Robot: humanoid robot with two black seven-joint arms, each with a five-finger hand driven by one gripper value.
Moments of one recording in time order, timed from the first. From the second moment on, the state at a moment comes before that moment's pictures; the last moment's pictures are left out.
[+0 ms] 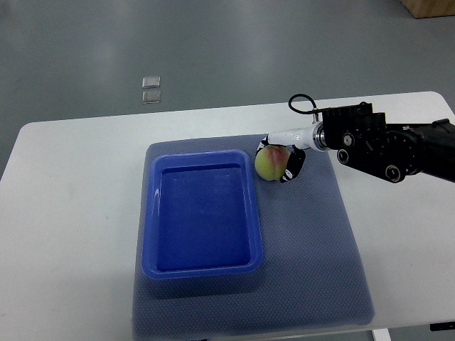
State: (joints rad) left arm -0.04 0.00 -0.10 -0.27 0.00 -0.06 0.16; right arm 1.20 -0.23 -0.14 0.76 -1.15 0.22 0.07
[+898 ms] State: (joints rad) left arm -0.04 0.00 -0.09 -0.29 0.00 -0.06 0.16; right arm 1.63 -0.75 -0.10 1.30 -1.05 0.42 0.07
